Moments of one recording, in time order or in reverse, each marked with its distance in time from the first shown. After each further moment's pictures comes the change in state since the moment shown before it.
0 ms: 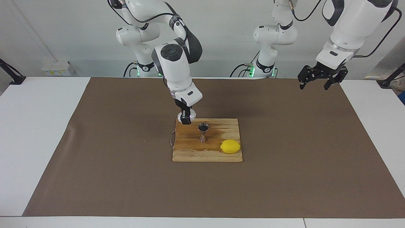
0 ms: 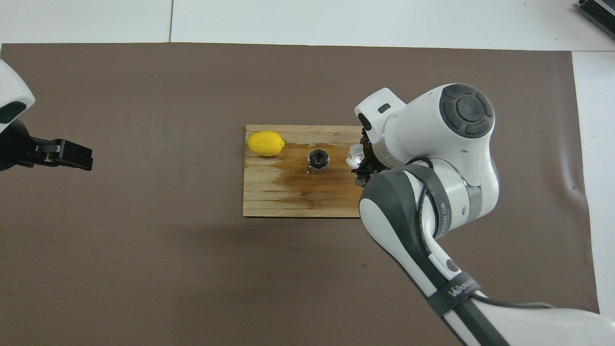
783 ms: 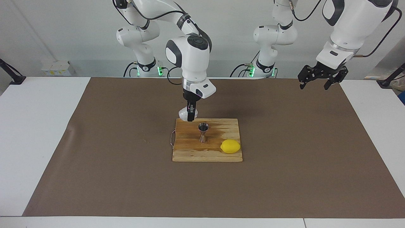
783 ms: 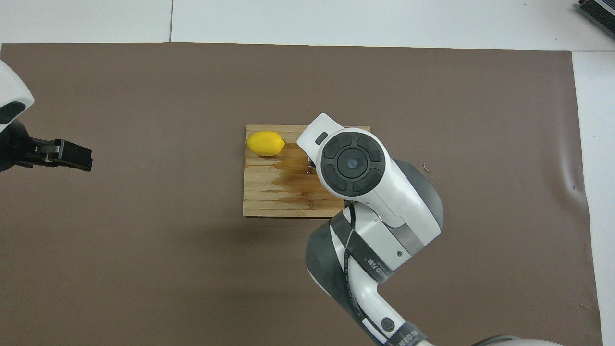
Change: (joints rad) left arm 0.004 -0.001 0.003 0.000 -0.002 -0.002 0.018; right arm 0.062 0.080 0.000 0.137 -0.257 -0.134 0.029
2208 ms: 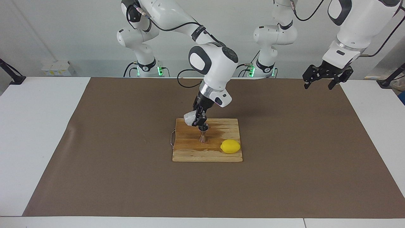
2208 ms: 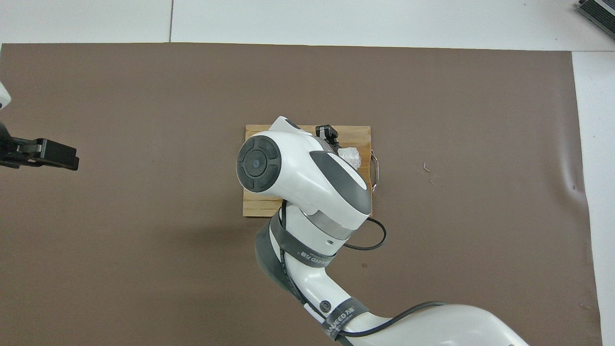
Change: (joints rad) left arm 0.035 -0.007 0.001 0.000 -0.009 0.001 0.004; right arm 0.096 0.151 -0.004 0.170 -0.144 -0.164 0.105
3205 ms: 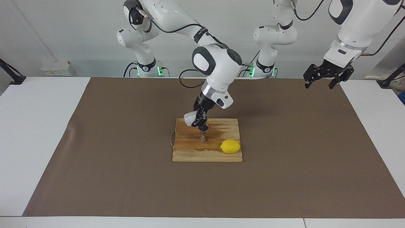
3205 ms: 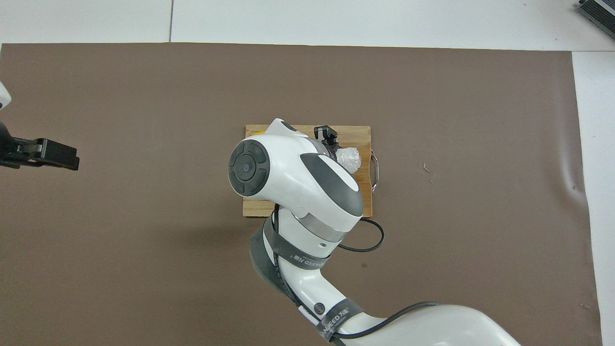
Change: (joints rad) left arm 0.000 0.000 -0.002 0.000 0.000 -0.001 -0.004; right arm 0.018 0.014 0.001 0.017 -0.039 -0.035 0.005
